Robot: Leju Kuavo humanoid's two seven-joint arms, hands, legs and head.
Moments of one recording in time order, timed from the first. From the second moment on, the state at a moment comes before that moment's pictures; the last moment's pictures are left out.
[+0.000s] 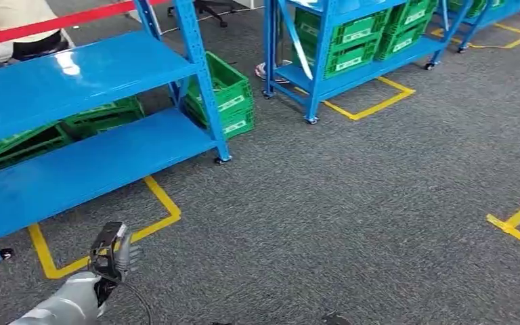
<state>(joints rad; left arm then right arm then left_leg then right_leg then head) -0.35 -0.01 0.29 -0.25 -0.28 -0.01 0.05 -0.15 0.16 -0.99 -0.19 1.57 0.08 -0.26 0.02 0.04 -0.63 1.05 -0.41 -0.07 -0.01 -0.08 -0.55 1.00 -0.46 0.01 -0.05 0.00</state>
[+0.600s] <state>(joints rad) -0.35 0.00 0.29 -0.25 -0.28 -0.02 0.05 -0.14 0.16 -0.98 -0.19 1.56 0.08 -0.26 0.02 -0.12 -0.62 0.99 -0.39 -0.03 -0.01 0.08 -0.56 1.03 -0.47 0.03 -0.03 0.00</state>
